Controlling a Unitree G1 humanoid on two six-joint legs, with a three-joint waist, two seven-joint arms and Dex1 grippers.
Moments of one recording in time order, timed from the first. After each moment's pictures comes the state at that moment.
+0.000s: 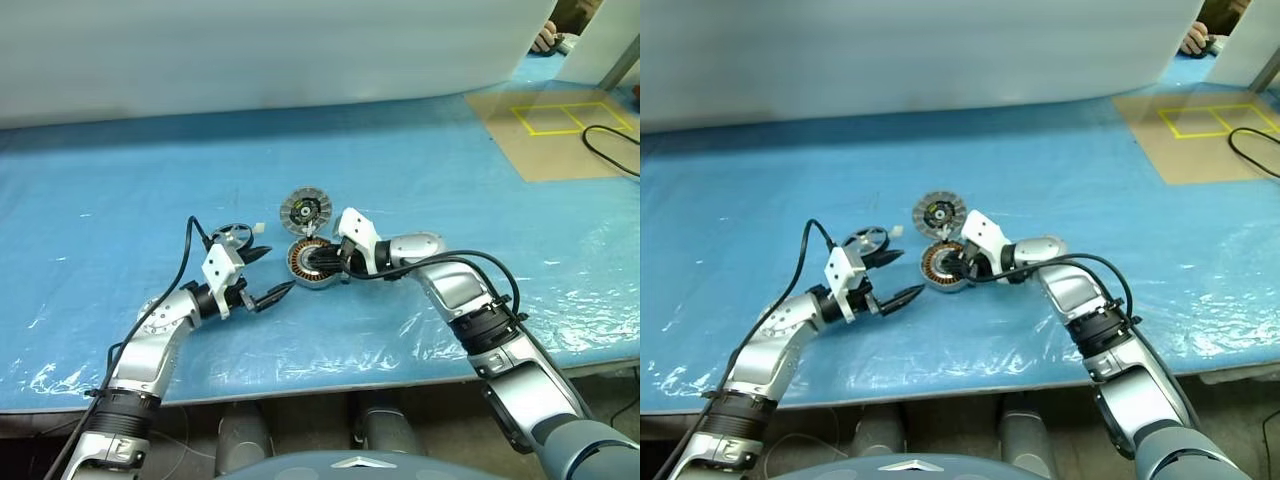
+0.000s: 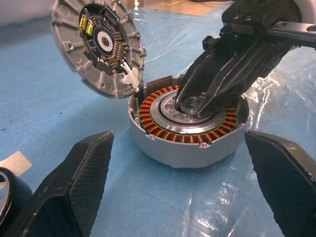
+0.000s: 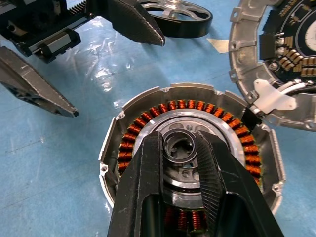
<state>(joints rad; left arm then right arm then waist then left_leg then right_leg) -0.13 0.40 -0.05 0.04 -0.30 0.00 -0.89 -0.60 -0.38 0.36 0.12 0.13 0.49 0.94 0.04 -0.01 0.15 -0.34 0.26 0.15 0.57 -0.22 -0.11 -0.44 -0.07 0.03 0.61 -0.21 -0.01</state>
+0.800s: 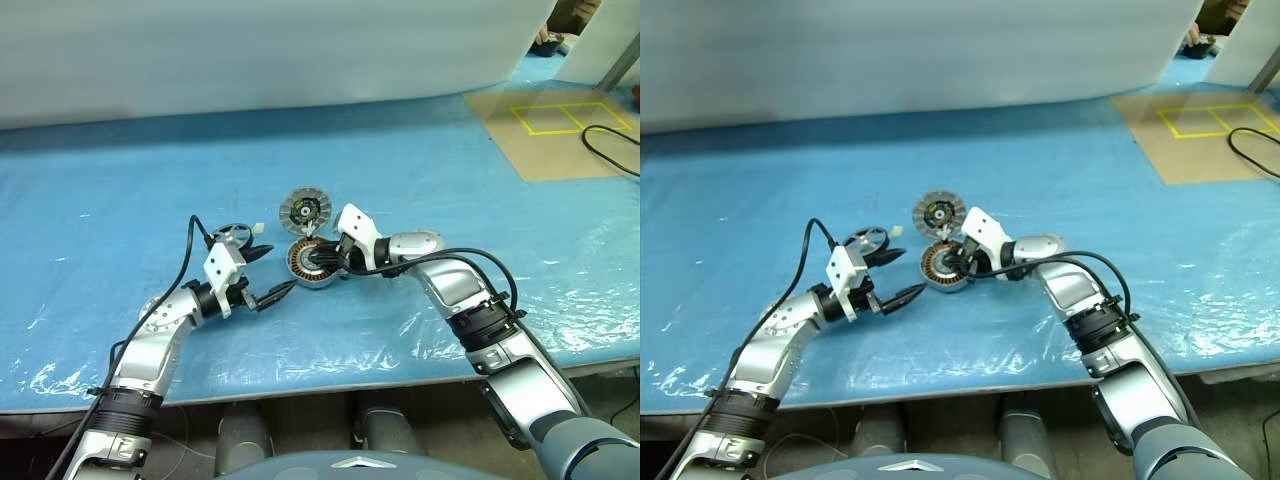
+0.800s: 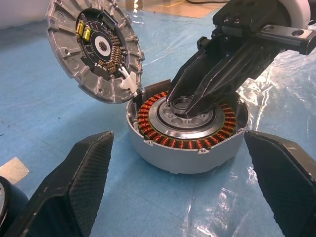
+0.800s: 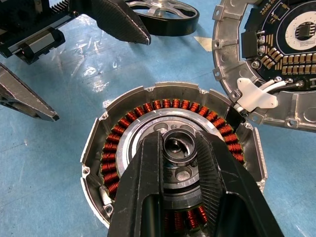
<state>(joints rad) -0.13 0.40 -0.05 0.04 -0.30 0.00 -0.89 -0.61 -0.37 0.36 0.15 0.13 0.49 0.92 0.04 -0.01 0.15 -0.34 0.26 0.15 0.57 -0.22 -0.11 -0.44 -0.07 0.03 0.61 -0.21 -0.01</state>
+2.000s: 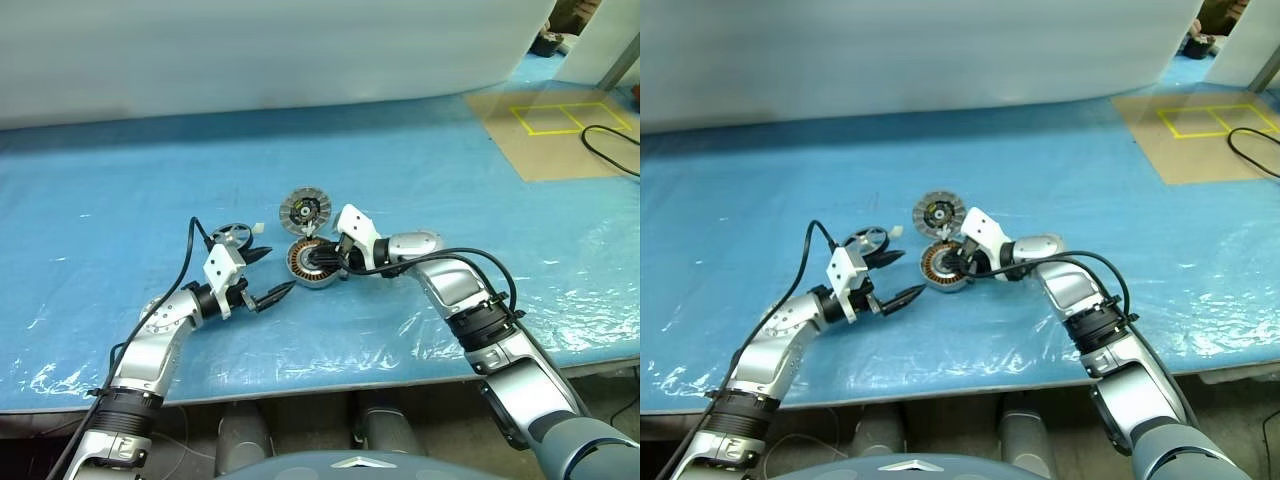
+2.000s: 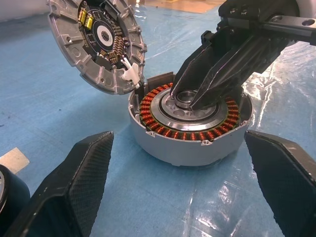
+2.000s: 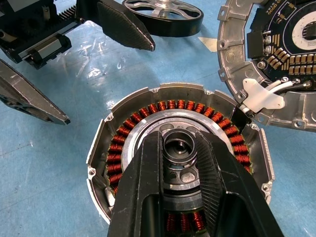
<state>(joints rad) -0.13 0.39 -0.05 0.06 -0.29 -0.01 -0.88 -0.61 -0.37 0.36 0.15 0.13 0.49 0.93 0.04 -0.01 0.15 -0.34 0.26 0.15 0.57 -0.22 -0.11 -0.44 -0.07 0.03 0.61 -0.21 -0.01</state>
